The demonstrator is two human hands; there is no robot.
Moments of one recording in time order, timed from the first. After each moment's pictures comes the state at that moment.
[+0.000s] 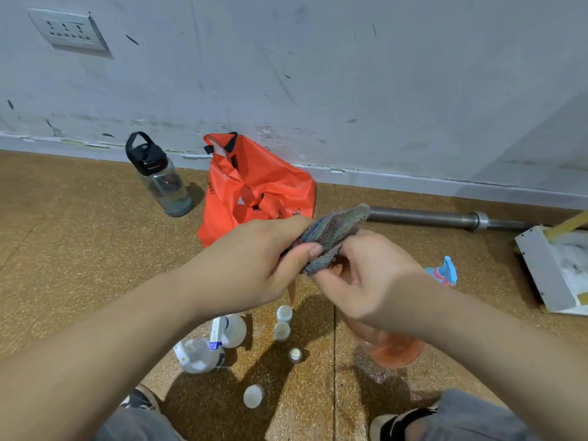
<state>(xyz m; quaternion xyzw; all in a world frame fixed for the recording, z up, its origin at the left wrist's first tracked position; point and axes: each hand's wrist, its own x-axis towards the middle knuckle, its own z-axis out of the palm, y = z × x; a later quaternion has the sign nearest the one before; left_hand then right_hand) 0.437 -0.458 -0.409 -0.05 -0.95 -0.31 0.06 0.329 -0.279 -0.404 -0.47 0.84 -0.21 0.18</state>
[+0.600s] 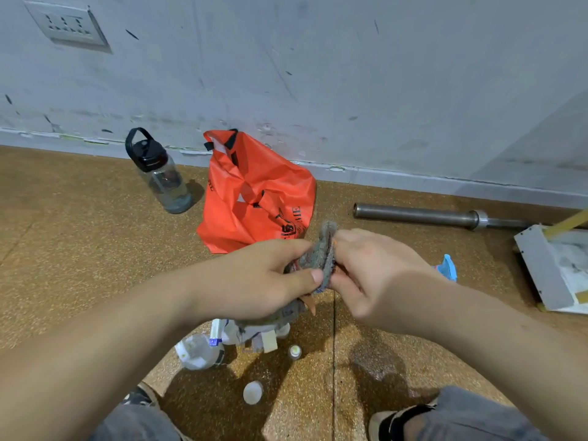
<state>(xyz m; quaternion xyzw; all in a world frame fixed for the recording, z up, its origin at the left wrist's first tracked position) 0.440 -0.449 -0.407 0.05 -0.85 -0.50 -0.15 0.327 -0.278 -0.396 -0.52 0.83 -0.05 0.17</state>
